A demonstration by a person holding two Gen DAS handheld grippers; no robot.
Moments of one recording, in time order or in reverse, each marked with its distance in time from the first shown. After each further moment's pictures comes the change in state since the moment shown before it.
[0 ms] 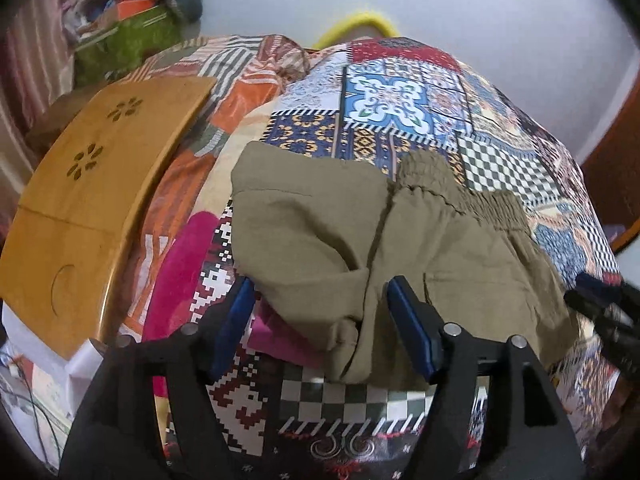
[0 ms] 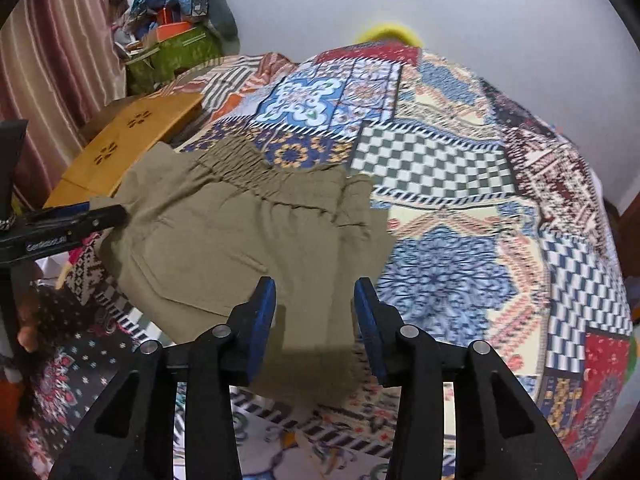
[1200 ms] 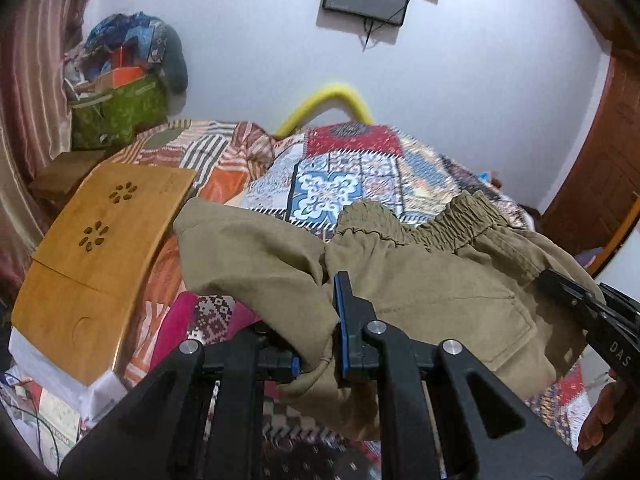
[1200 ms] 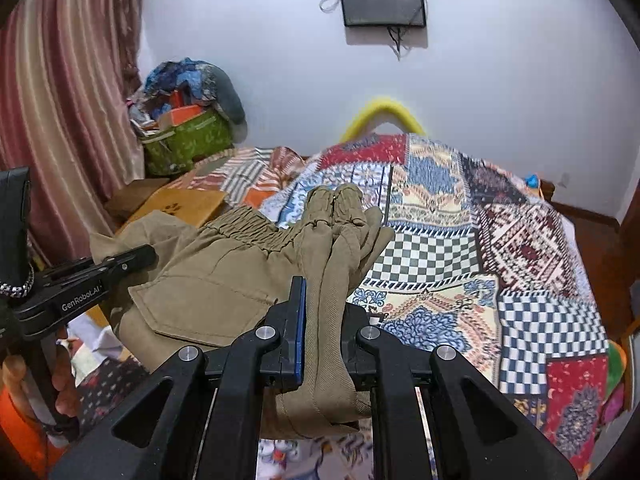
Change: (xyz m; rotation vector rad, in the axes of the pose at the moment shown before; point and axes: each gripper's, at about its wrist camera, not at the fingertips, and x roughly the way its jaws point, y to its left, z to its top) left arm -0.101 -0.055 0.031 0.050 -0.230 -0.062; right arm -0.093 -0.002 0.036 0.081 -0.265 0.026
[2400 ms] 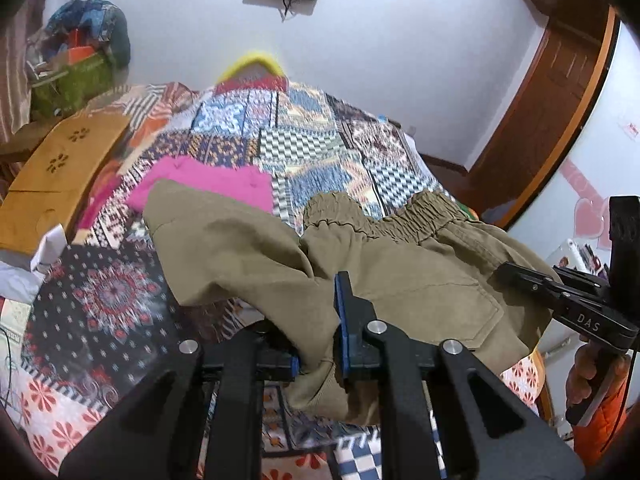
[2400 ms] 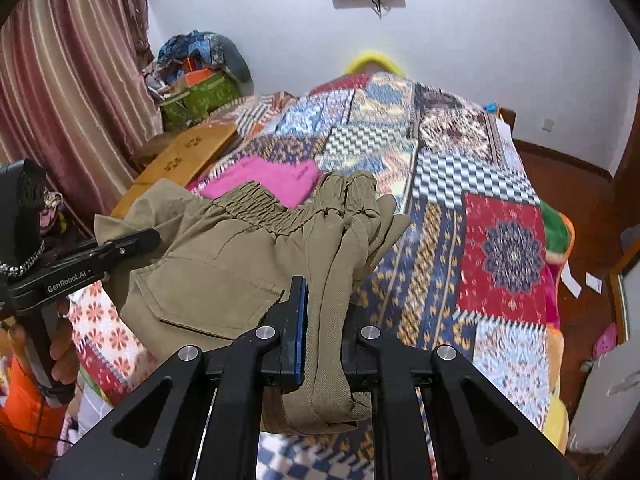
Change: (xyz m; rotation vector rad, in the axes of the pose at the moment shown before) left arm -0.175 -0.130 -0.168 0.043 0.079 -0.231; right arm -0.190 -0.066 -0.140 0.032 0.137 0.060
